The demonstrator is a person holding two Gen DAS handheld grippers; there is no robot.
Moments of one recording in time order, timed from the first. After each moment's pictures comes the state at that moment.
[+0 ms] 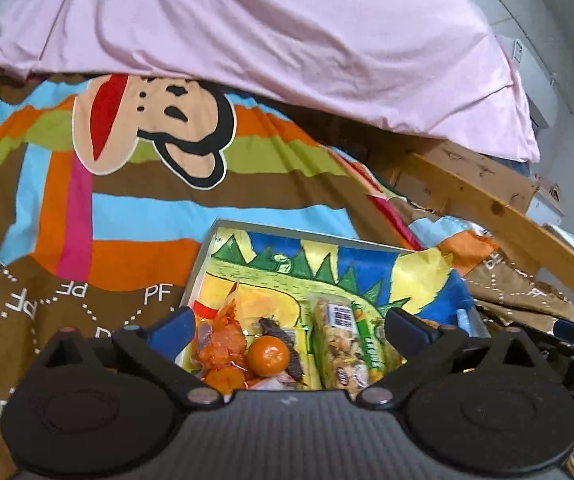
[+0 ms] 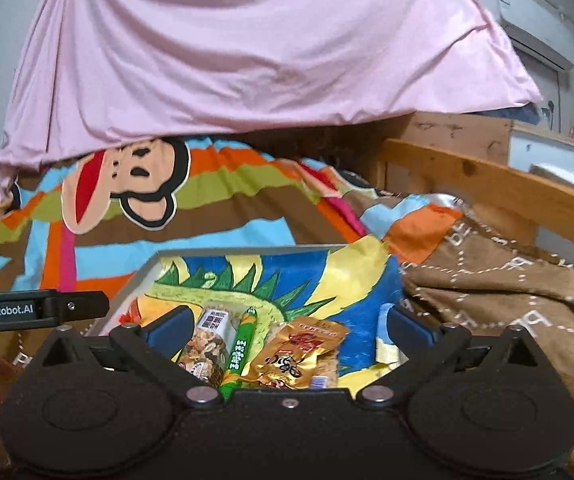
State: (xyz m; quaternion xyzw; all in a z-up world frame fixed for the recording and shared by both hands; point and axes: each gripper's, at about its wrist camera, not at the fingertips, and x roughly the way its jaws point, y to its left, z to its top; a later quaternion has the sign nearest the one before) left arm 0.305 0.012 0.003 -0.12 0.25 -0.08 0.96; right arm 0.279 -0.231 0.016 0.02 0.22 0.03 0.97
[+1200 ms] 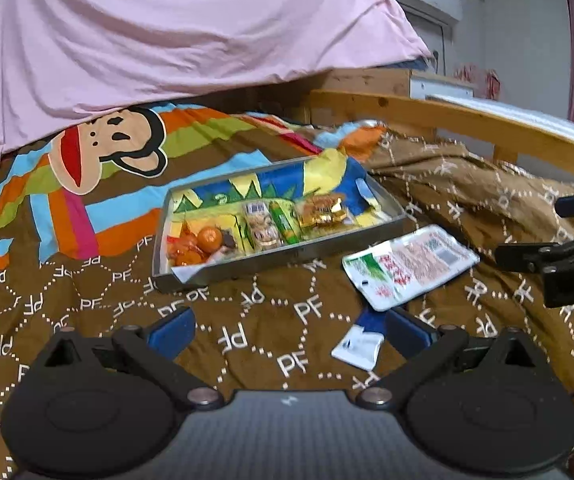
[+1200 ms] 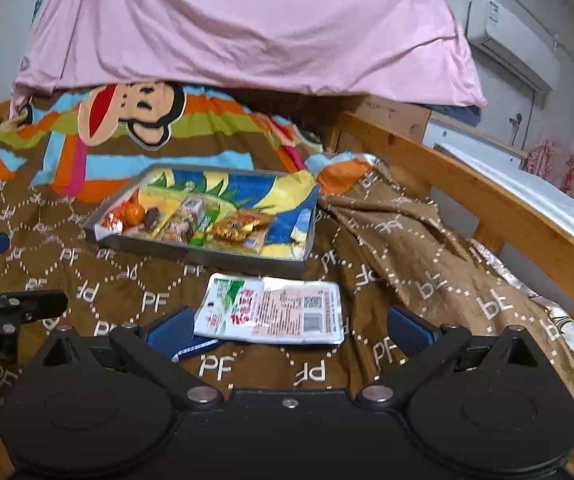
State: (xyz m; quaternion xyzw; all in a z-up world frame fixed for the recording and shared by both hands) left arm 0.109 -0.055 0.004 0.08 0.27 -0.14 0.95; right arm 0.088 -0.256 0.030 -0.08 0.29 -0.01 0.95
